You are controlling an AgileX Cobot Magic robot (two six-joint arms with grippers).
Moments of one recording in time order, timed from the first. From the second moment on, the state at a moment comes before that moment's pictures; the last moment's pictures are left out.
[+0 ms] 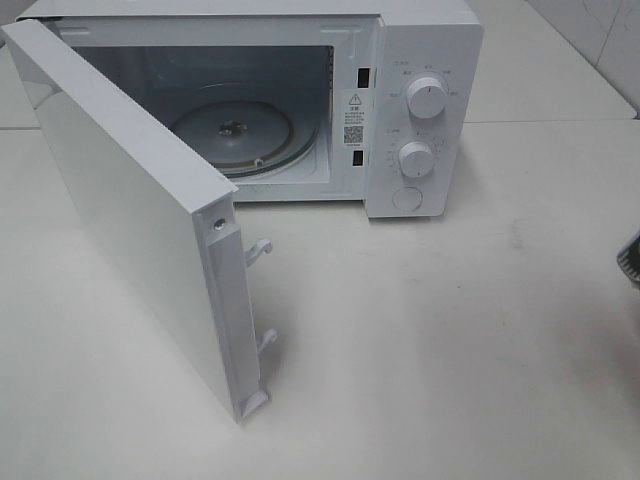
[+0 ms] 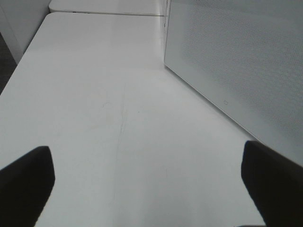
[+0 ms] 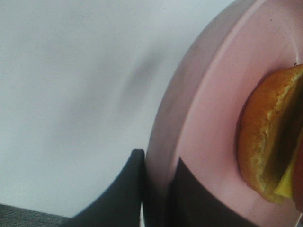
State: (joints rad) left arm 0.05 0.00 -0.52 -0.07 1.09 0.03; right arm 0.62 1.04 -0.43 -0.78 0.92 0.49
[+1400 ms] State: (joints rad) left arm 0.05 0.00 -0.52 -0.07 1.09 0.03; right arm 0.61 1.78 -0.57 -0.84 0.81 1.11
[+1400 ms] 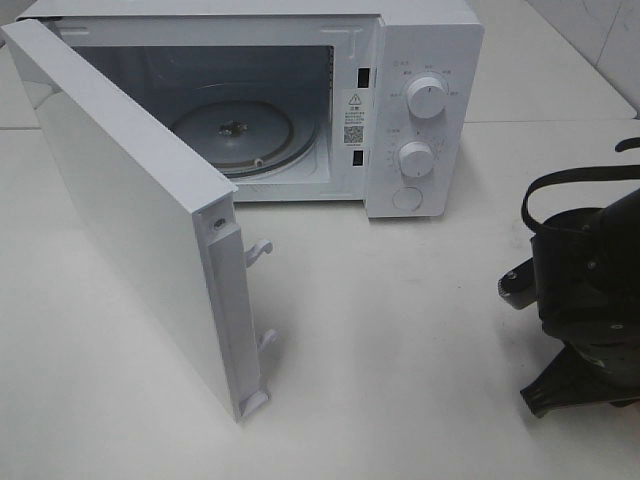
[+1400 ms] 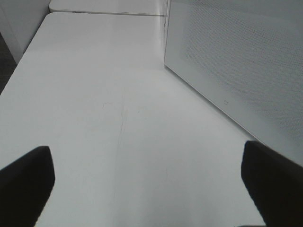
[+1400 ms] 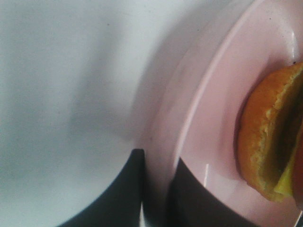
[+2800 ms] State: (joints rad) left arm 0.05 0.00 -0.52 -0.07 1.09 0.03; right arm 0.61 1.40 -0.57 -0.48 0.69 0.56
